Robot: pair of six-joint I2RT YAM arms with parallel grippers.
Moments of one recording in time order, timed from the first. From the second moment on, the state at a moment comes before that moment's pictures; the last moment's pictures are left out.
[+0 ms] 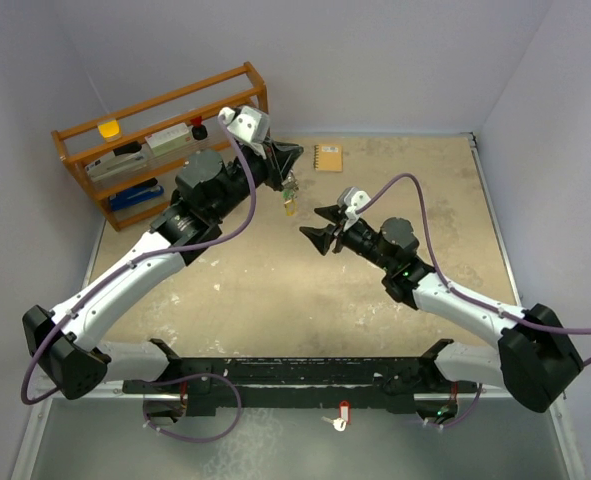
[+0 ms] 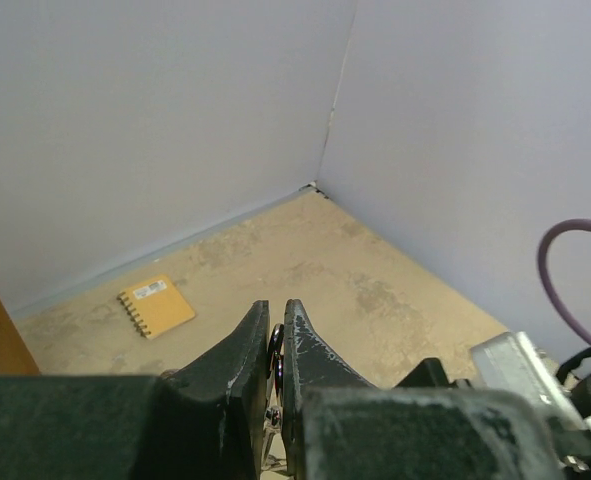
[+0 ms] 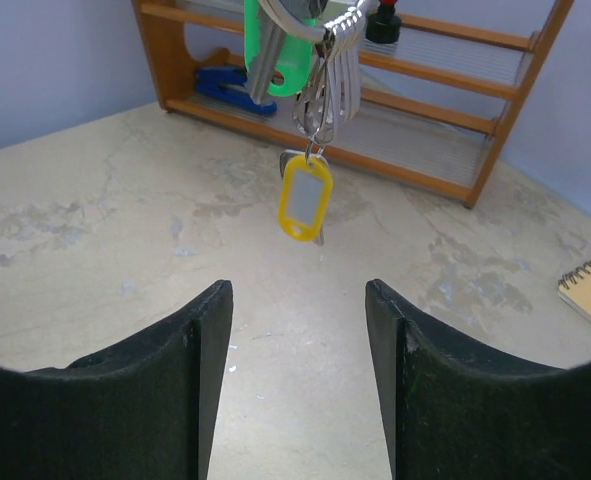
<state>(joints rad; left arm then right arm) -0.70 1.28 1.28 0.13 0.02 -0.17 0.64 1.18 0.59 0.64 -0.28 -0.02</state>
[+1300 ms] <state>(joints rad) -0.72 1.21 1.28 0.20 0.19 -0.25 0.53 1.34 0.76 0.81 -0.71 0.14</state>
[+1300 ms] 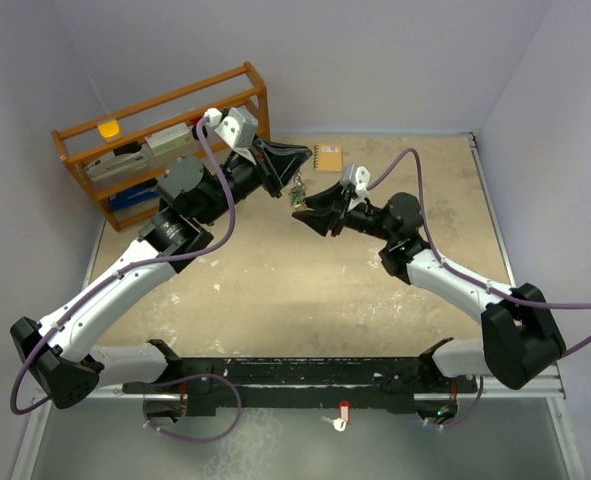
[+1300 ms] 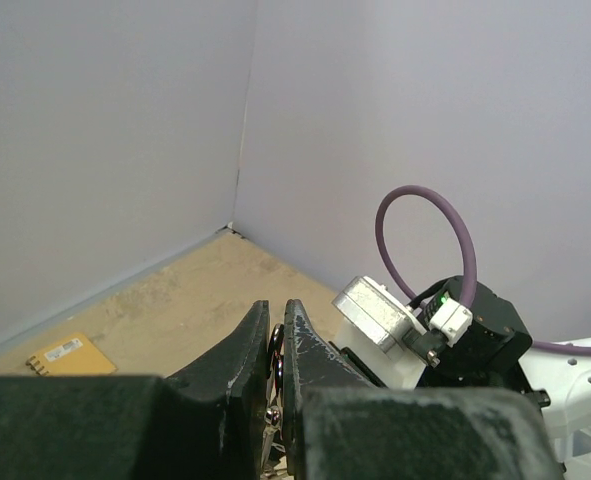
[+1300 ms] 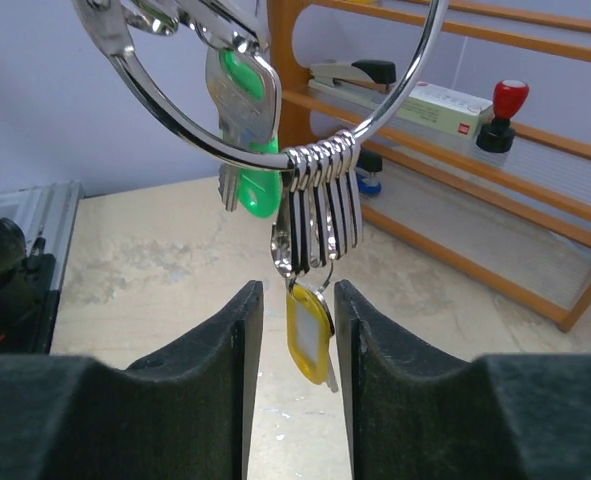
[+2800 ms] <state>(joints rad) -0.72 1.25 1.12 0.21 -0.23 -0.15 0.63 1.30 1.56 -0.44 -0.04 -0.21</state>
